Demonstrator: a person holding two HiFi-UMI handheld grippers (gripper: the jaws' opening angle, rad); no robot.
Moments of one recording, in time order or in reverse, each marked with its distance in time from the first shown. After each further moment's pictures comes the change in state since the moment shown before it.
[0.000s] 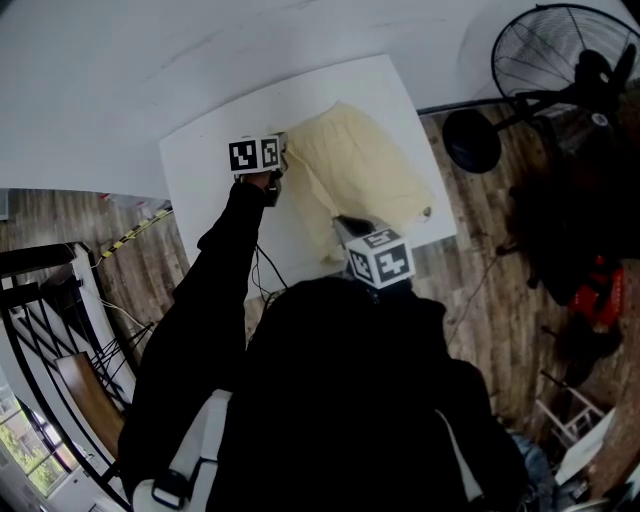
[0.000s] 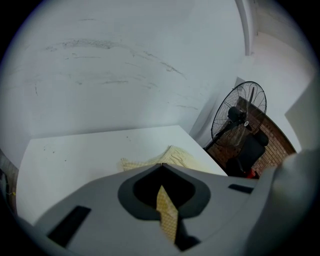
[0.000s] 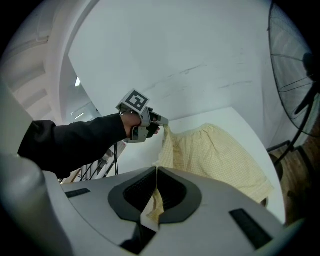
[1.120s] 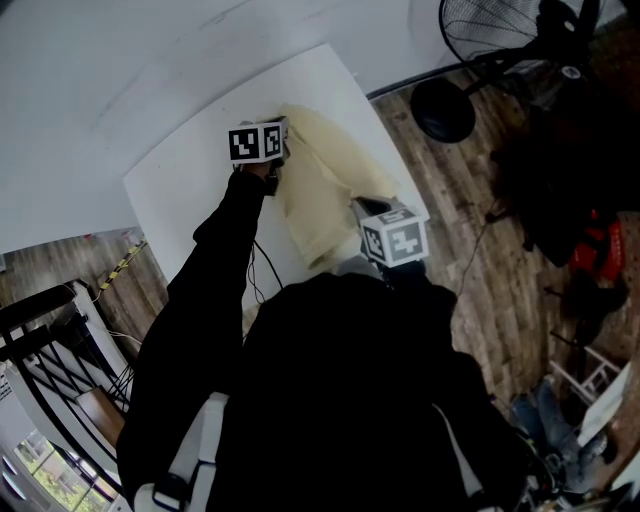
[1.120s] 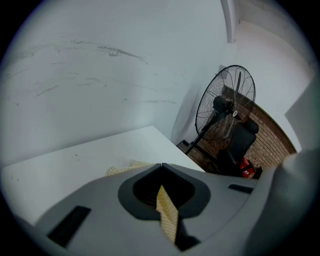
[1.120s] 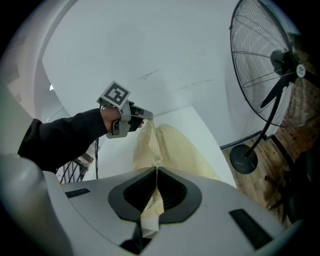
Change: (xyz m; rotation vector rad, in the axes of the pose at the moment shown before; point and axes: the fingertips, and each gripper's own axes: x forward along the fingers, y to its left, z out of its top) left arm 0.083 -0.121 0.049 0.166 0.040 -0.105; right arm -0.058 -0.141 -0.007 0.143 0.037 -0.228
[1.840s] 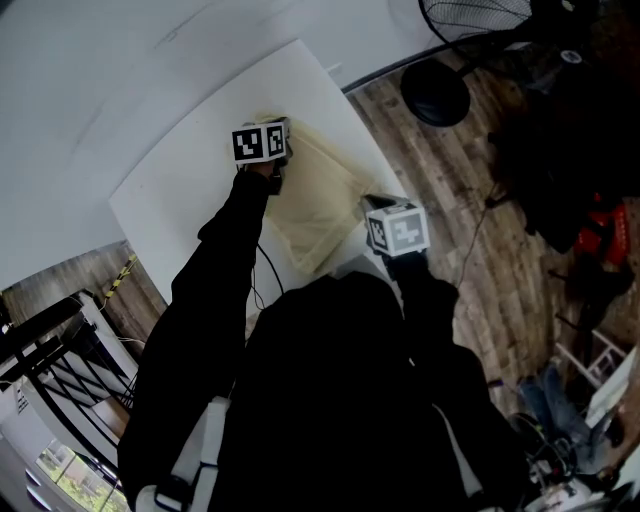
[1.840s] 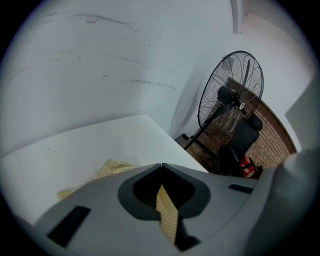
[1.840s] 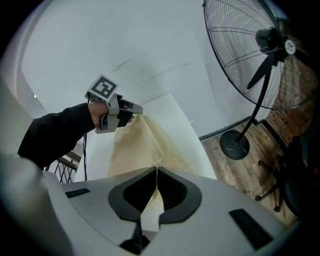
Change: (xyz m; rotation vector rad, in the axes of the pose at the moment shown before) left arm 0.086 -0.027 -0.002 -0.015 0.084 -0.008; right arm 0.026 -0.093 -0.022 0.112 0.098 -0.067
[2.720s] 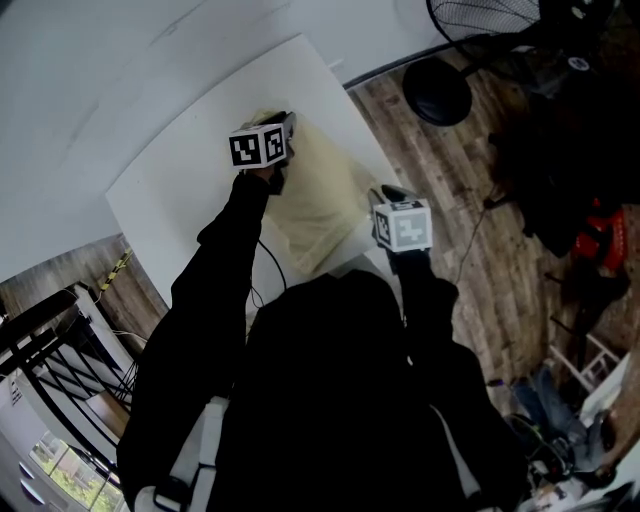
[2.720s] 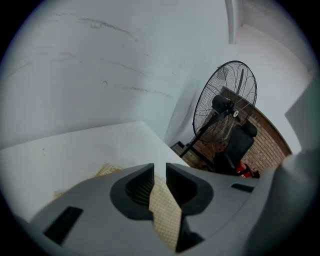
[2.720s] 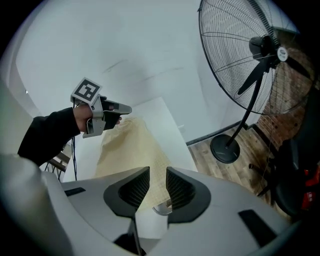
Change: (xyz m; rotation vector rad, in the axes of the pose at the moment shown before) left arm -0.005 -0.009 0.006 -0.010 -0.095 -0.056; right arm -0.002 -0.027 0.013 0.005 -0.040 -0.095
